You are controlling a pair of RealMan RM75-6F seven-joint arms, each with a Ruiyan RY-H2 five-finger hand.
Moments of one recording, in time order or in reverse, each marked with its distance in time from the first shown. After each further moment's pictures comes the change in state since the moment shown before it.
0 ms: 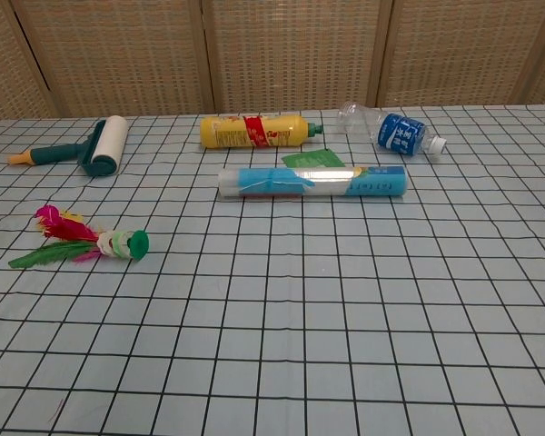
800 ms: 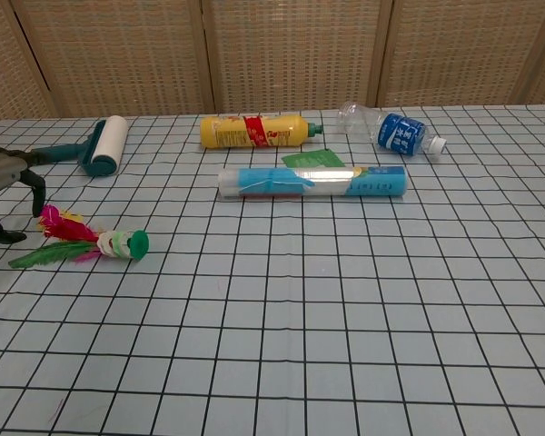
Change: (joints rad) left arm -0.178 -0.220 -0.005 0.315 -0.207 -0.187 0.056; right arm 0.005 -0.005 0.002 0.012 0.012 -0.013 0.011
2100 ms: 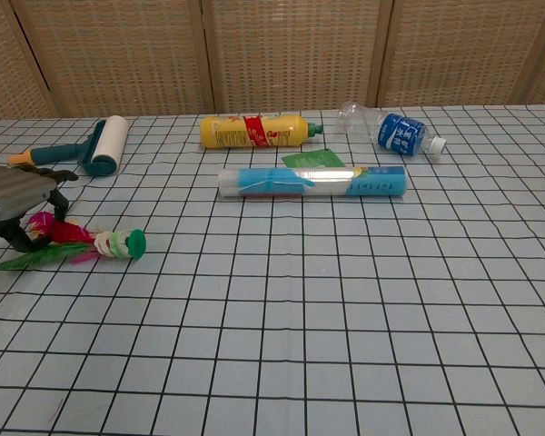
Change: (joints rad) left arm -0.067 -0.084 0.062 0.088 -0.053 -0.005 0.027; right arm -0.001 -0.002 0.005 0.016 0.001 0.011 0.038
